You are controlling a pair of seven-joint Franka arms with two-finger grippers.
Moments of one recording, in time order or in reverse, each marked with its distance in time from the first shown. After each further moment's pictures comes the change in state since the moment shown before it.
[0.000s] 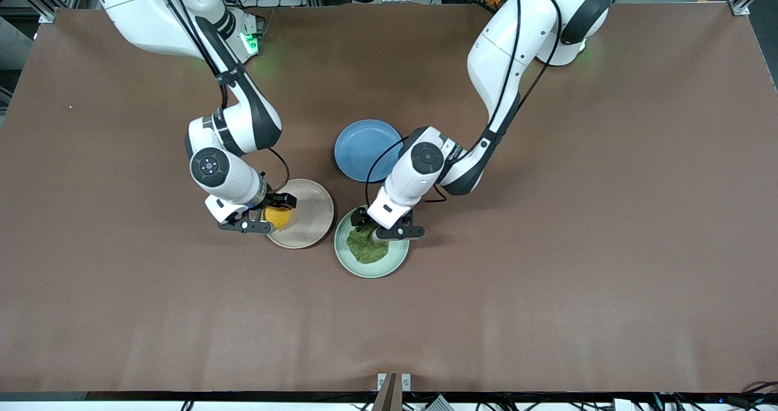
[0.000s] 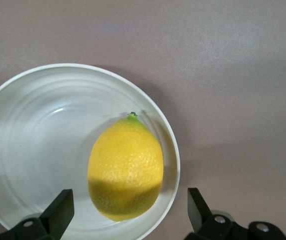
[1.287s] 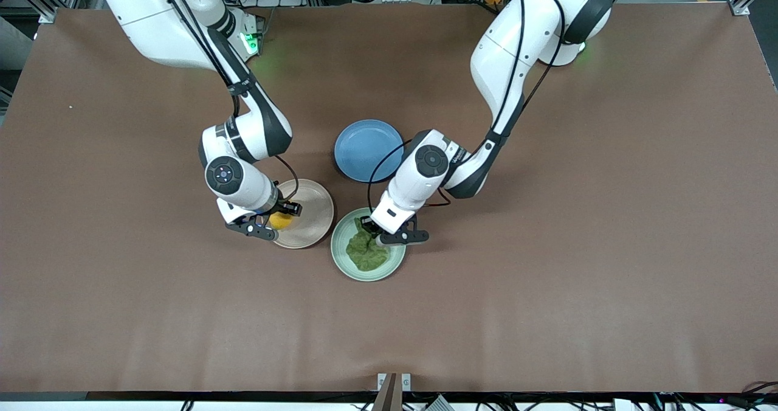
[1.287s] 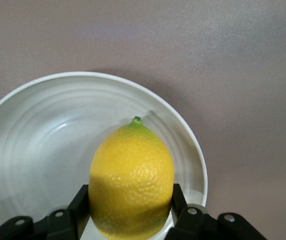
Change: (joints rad) left arm 0.013 -0.001 0.010 0.021 0.000 -0.012 -0.001; right arm 0.025 0.072 -0.001 0.050 0.013 0.017 0.196
